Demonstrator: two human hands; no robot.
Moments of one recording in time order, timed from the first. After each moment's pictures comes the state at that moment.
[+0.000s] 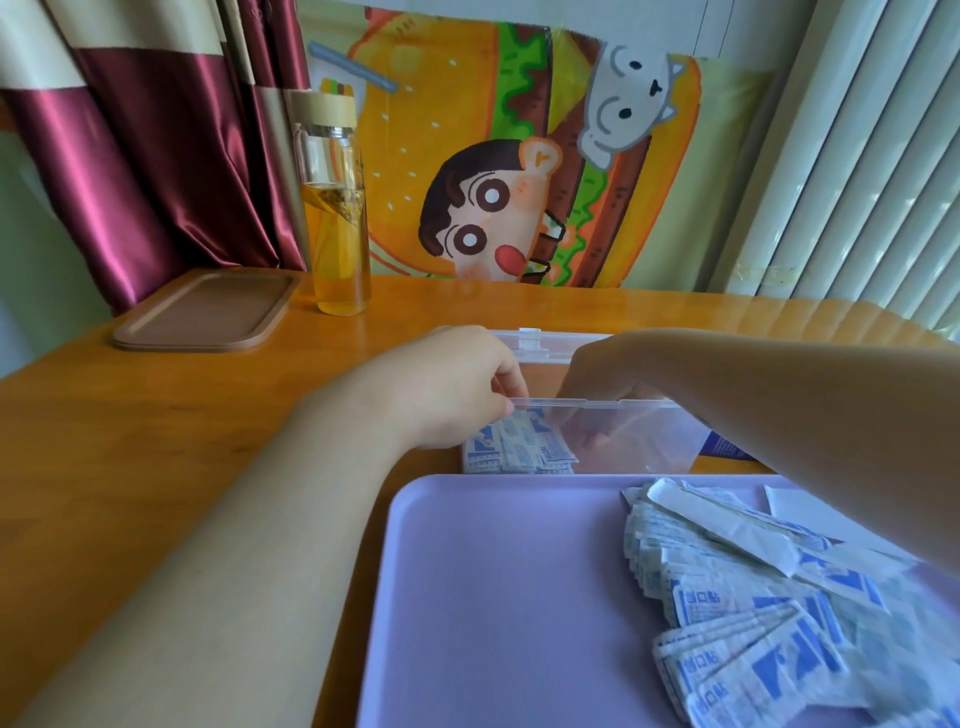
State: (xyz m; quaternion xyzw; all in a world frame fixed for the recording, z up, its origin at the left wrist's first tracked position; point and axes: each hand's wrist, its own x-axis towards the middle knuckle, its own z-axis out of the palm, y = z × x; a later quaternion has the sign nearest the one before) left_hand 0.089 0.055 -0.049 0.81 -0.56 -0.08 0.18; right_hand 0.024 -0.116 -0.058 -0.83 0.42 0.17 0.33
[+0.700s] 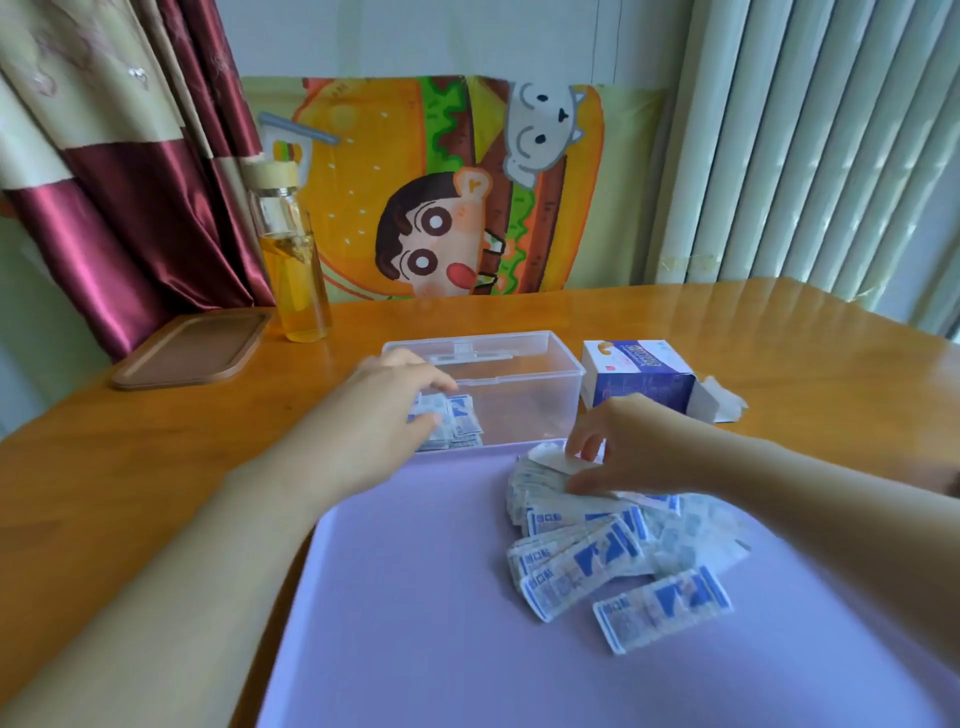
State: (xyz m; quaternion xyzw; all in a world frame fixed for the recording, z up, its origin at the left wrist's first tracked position) left_hand 0.024 0.082 -0.048 0.81 -0.56 0.02 0.18; right_hand -0.146 -0.081 -0.067 -0.97 0.24 0.00 0.10
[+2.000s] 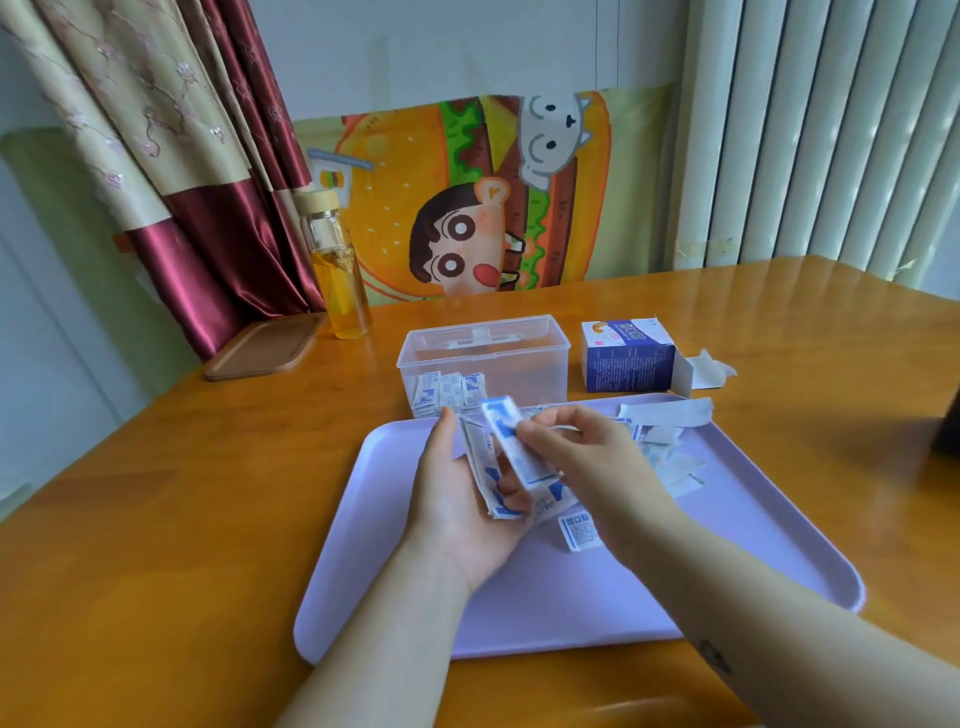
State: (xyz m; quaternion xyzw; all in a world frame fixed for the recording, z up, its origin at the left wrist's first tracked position) left_hand -0.113 0.098 -0.085 0.37 -0.06 -0.52 0.77; right_hand -0.182 0.010 -0.099 -0.63 0.25 -0.30 0.67
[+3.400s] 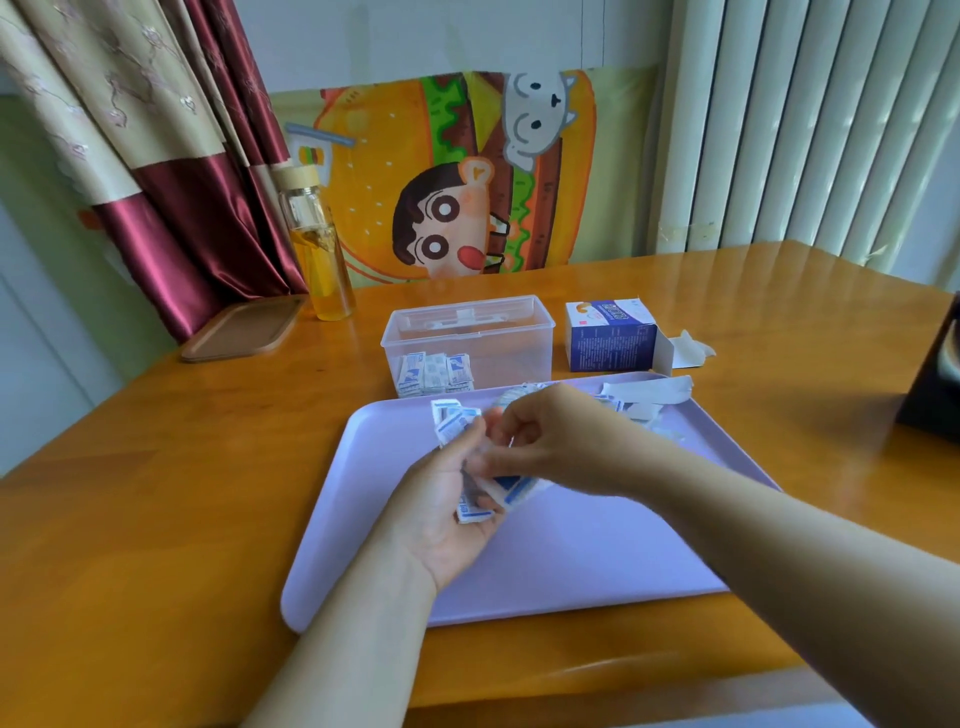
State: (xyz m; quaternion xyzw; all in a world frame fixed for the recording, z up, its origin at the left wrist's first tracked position) left_hand -0.116 0.111 -0.097 0.43 -0.08 -0.47 0.77; right_hand -0.190 0.004 -0.073 -0.91 0.15 -0.15 0.36
